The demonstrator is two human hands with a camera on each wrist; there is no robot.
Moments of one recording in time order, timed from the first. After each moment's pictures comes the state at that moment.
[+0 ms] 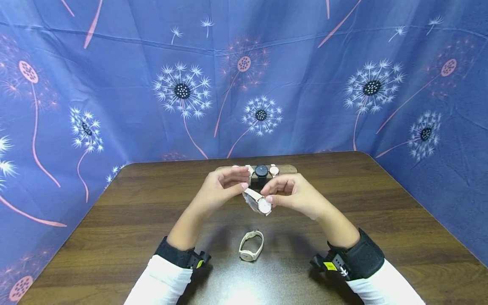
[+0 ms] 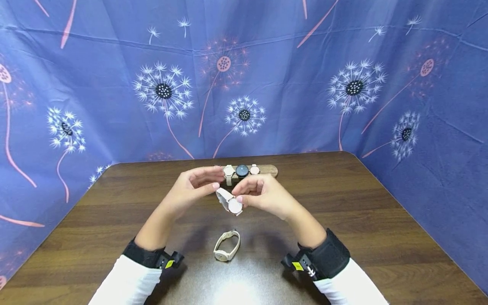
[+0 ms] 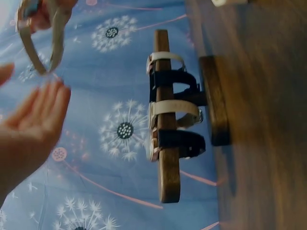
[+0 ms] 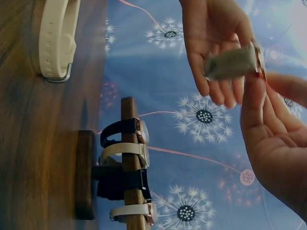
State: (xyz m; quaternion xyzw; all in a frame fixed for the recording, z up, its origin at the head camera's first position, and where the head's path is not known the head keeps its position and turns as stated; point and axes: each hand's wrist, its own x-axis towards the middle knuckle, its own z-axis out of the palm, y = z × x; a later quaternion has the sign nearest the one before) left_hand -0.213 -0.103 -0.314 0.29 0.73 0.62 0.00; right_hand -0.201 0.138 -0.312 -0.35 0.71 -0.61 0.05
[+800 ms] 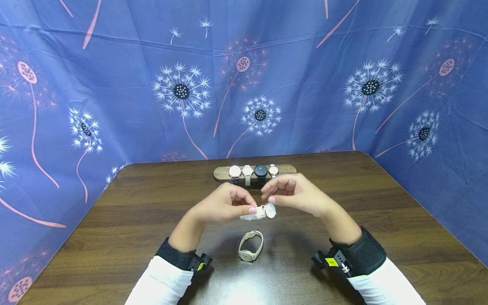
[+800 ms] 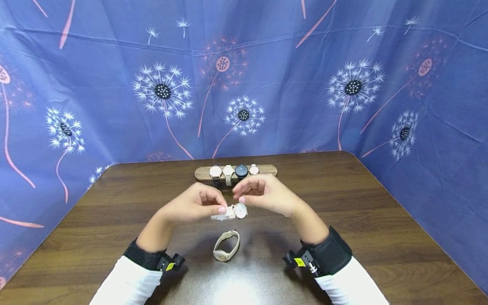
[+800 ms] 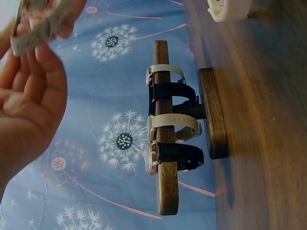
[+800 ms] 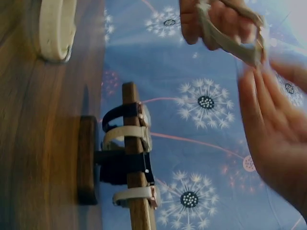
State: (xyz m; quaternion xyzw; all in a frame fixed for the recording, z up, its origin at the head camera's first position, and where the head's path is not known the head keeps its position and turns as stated) left_hand -0.206 -0.099 -0.317 0.44 0.74 0.50 0.08; right_hand -0.208 0.150 -0.312 -0.40 0.72 -0.57 0.05
